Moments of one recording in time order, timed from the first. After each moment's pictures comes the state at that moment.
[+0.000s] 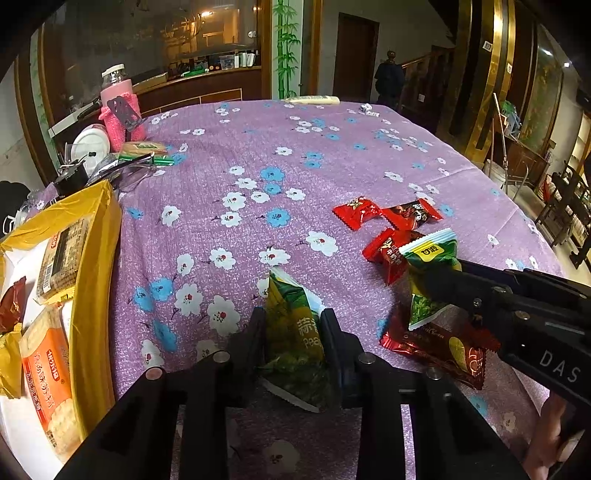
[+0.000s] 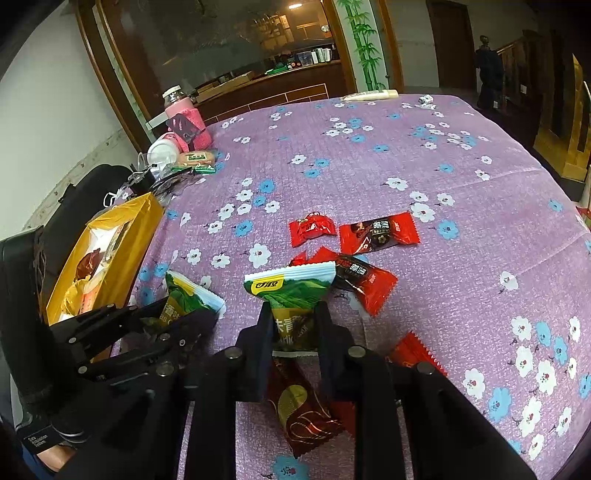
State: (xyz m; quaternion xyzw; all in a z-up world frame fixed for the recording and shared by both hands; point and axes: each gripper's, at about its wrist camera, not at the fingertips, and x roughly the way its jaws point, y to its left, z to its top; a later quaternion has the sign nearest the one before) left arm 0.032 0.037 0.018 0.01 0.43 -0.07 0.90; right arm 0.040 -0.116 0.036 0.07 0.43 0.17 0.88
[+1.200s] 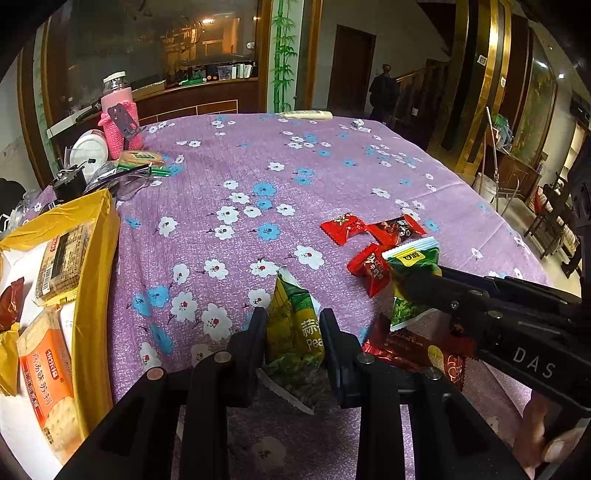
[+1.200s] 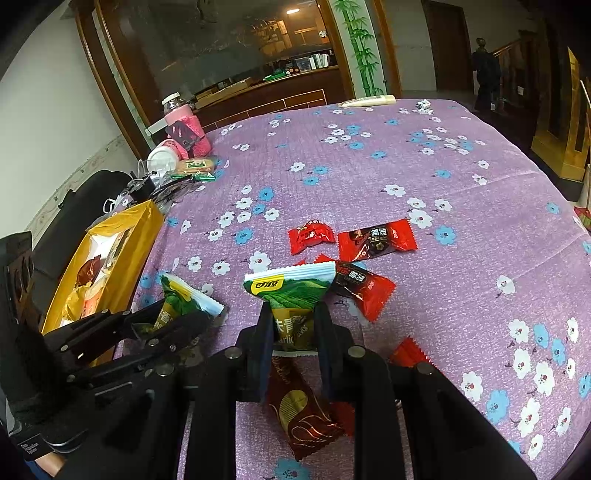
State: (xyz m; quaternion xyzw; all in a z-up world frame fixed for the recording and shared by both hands) left arm 0.025 0.039 0.028 -0.01 0.41 -0.09 0.91; right arm 0.040 -0.117 0.040 0.07 0.42 0.17 0.89
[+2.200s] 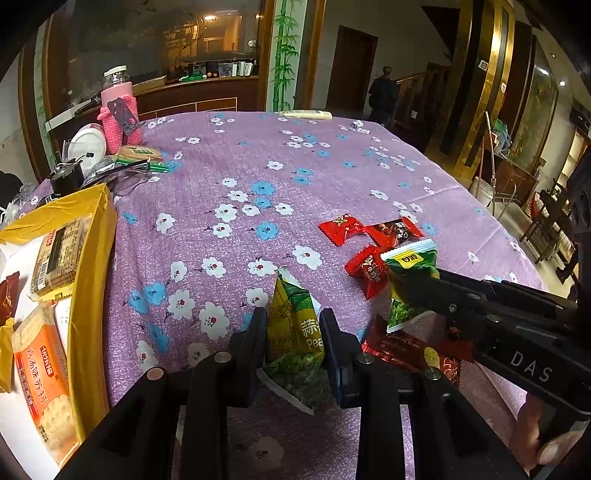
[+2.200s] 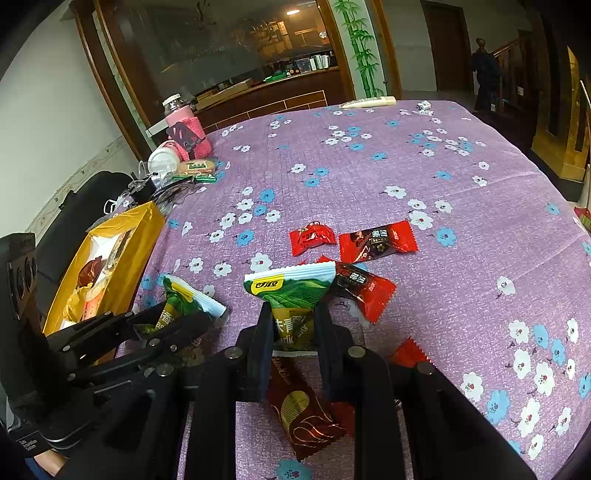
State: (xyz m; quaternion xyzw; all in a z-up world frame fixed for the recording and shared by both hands) left arm 0.027 0.040 0.027 -0.02 0.41 -0.09 0.91; right arm 0.039 -0.115 0.041 0.07 0.41 0.17 0.89
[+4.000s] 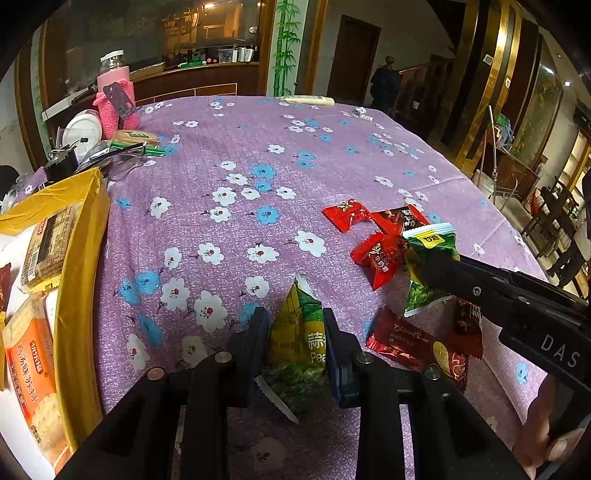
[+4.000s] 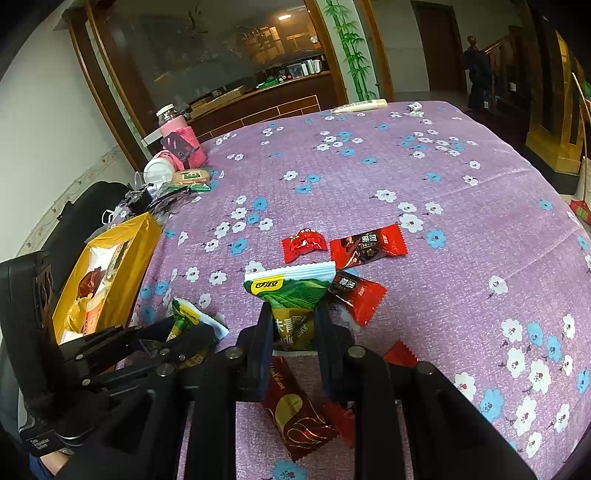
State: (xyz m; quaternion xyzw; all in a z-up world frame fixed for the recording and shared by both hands) left arm 0.034 0.042 0.017 -0.03 0.43 -0.09 0.90; right arm 0.041 -0.124 0.044 0.08 0.41 0.16 0.89
